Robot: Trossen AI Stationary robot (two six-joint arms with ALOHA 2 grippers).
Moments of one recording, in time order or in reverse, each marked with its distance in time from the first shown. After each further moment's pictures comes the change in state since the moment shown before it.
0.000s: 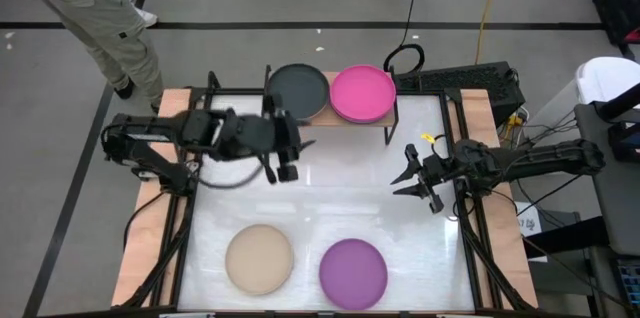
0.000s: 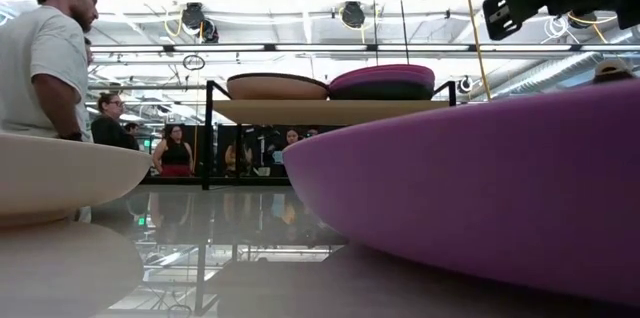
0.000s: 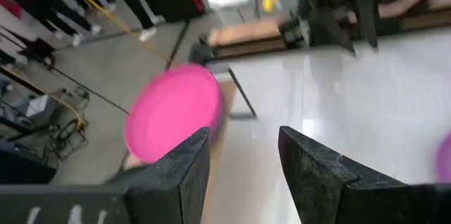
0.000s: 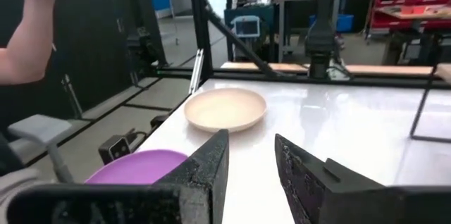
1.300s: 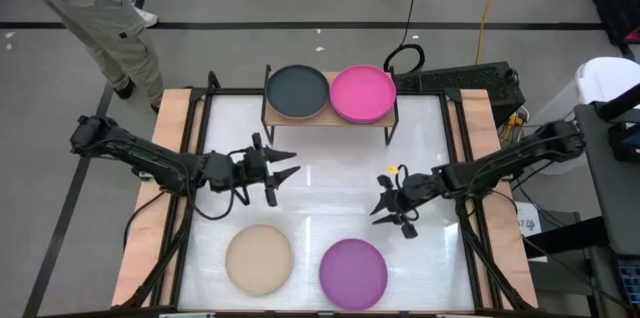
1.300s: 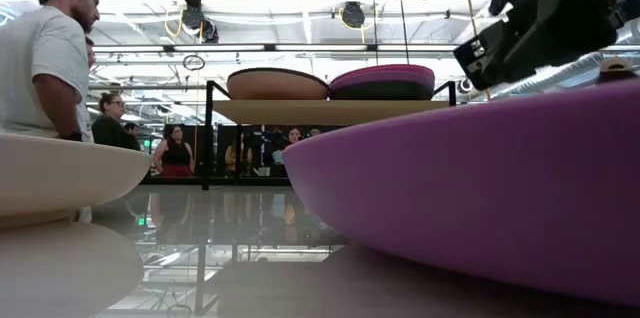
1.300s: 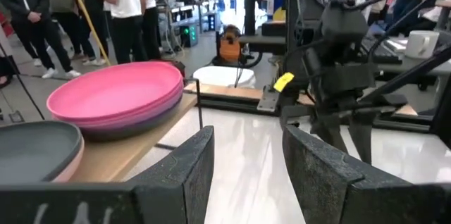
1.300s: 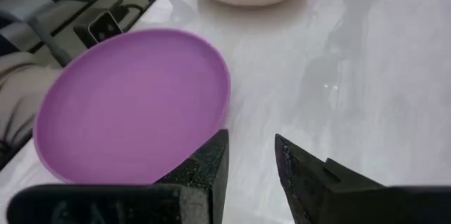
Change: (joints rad) left arm -0.087 -0.366 -1.168 1.297 -0.005 -0.141; right arm 0.222 0.580 0.164 -0.050 0.135 -0.006
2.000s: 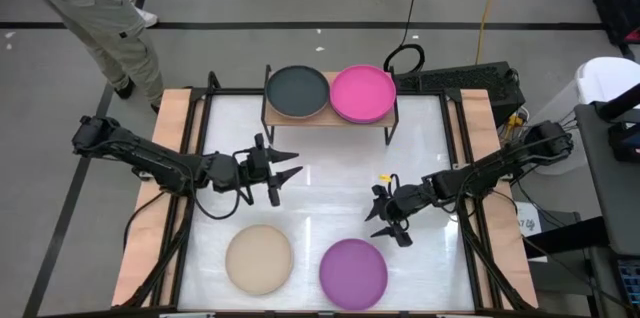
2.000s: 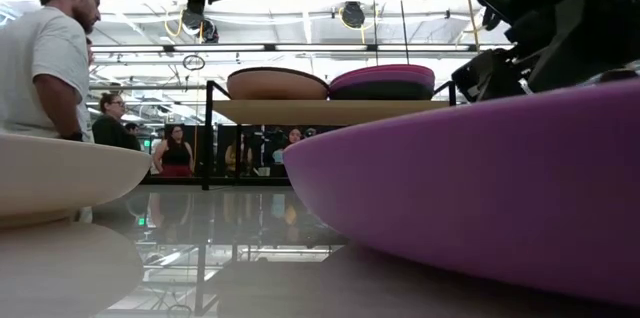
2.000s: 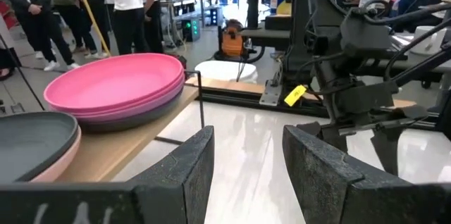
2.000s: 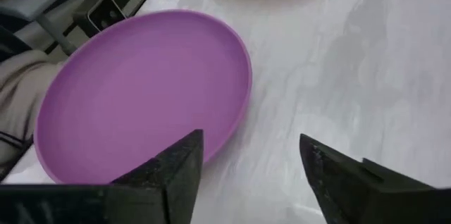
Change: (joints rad) left arm 0.009 0.033 0.000 0.004 0.004 -0.023; right arm 0.046 0.163 0.007 0.112 -0.006 0.092
